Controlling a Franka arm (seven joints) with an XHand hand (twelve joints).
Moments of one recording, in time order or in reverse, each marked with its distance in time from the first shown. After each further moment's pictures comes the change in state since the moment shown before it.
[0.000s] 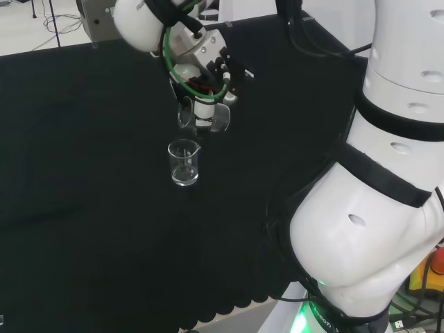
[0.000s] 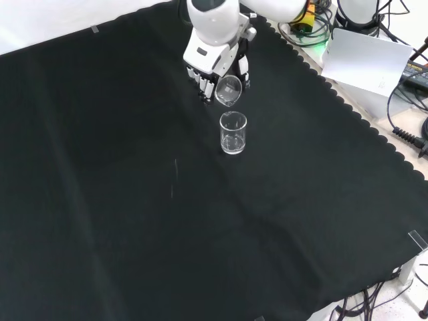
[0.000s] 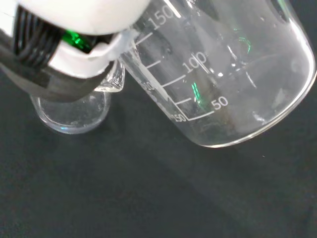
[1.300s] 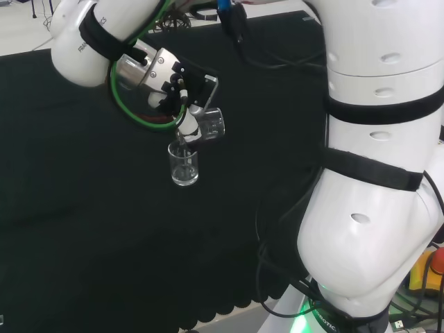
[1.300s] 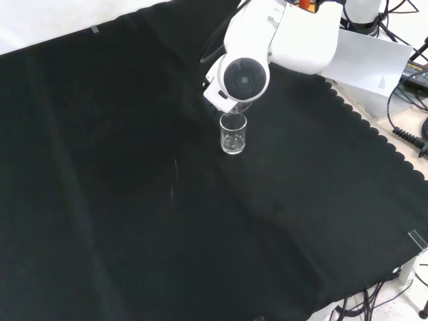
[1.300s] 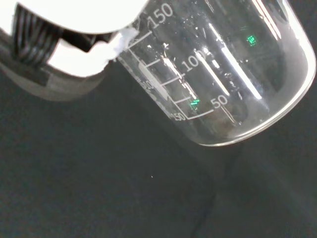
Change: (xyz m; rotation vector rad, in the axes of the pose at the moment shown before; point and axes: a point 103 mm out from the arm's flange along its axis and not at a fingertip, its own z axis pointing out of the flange) arm 0.054 0.007 -0.015 0.298 -0.314 0.148
